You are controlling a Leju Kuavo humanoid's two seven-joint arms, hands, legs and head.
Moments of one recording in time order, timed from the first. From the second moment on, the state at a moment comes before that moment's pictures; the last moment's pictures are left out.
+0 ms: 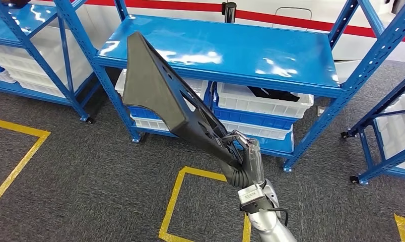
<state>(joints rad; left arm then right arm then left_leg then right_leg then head) -0.04 -0.05 0.07 -0.18 0.14 0.44 -0.43 -0.11 0.02 0.46 -1.57 0.24 -0.33 -0.62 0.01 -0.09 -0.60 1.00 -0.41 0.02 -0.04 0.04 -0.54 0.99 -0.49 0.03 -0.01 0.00</state>
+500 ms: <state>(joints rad) -0.03 -0.04 0.06 -0.18 0.13 0.42 -0.43 -0.10 0.03 0.46 -1.59 0.24 -0.32 -0.62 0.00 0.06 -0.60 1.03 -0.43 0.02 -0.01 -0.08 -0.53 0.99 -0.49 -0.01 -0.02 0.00</state>
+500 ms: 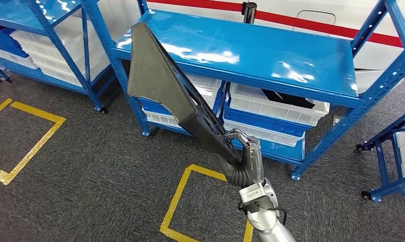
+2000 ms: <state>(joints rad) -0.05 -0.02 0.04 -0.18 0.11 0.28 -0.43 -0.07 0.02 0.44 -1.65 0.25 -0.26 -0.63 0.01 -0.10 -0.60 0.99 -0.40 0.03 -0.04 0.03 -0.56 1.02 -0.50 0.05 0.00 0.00</state>
